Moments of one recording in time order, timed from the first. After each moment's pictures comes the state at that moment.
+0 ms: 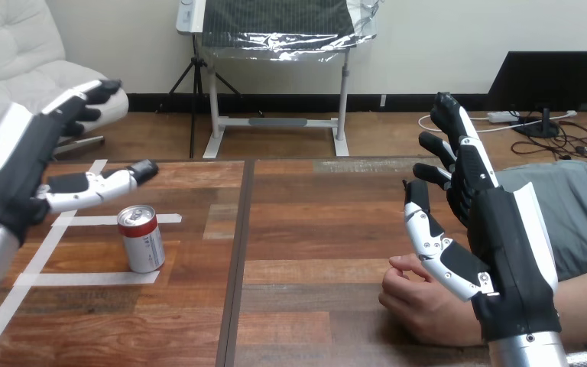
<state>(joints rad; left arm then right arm) -0.09 0.56 0.23 -0.04 0.21 -0.10 -0.26 0.34 -0.08 0.10 -0.50 -0.20 -0.19 0.00</state>
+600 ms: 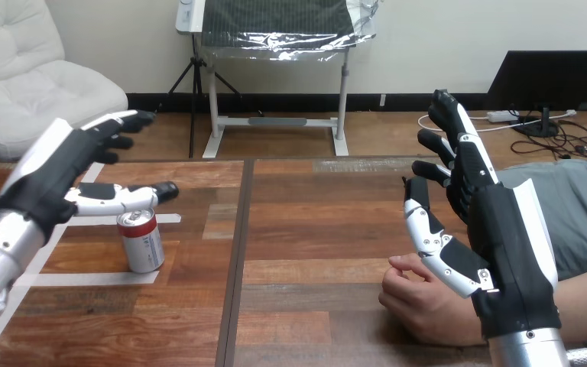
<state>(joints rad) -0.20 0.58 0.15 0.11 0.21 -0.05 -0.37 0.33 -0.08 0.10 -0.50 -0.20 -0.18 0.00</state>
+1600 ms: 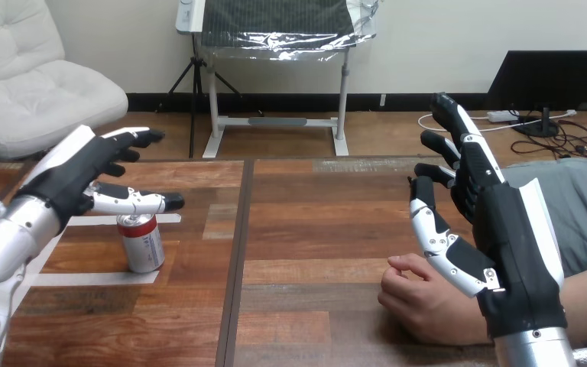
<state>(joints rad) -0.38 0.61 0.02 0.40 0.29 -0.08 -0.38 0.33 -0.09 0.07 -0.50 -0.19 -0.18 0.03</state>
